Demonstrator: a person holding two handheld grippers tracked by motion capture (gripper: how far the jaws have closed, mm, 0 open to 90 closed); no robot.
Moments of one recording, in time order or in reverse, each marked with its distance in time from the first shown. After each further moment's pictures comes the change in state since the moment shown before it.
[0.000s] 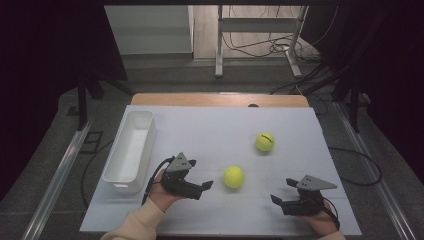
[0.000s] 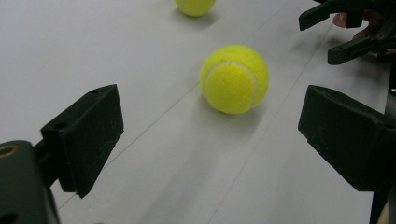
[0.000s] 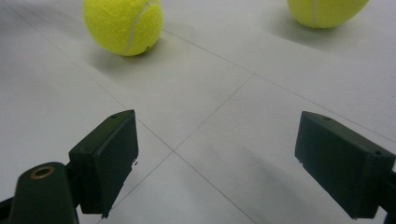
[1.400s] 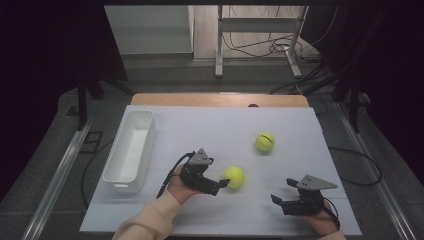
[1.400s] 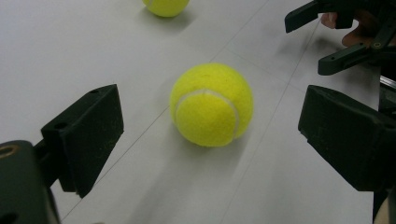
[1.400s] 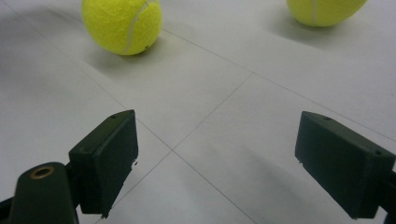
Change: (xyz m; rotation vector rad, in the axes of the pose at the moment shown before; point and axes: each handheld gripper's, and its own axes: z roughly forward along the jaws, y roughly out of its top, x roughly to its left) left arm -0.008 0.024 0.043 0.055 -0.074 0.022; right arm -0.001 0.000 0.000 0.000 -0.001 0.006
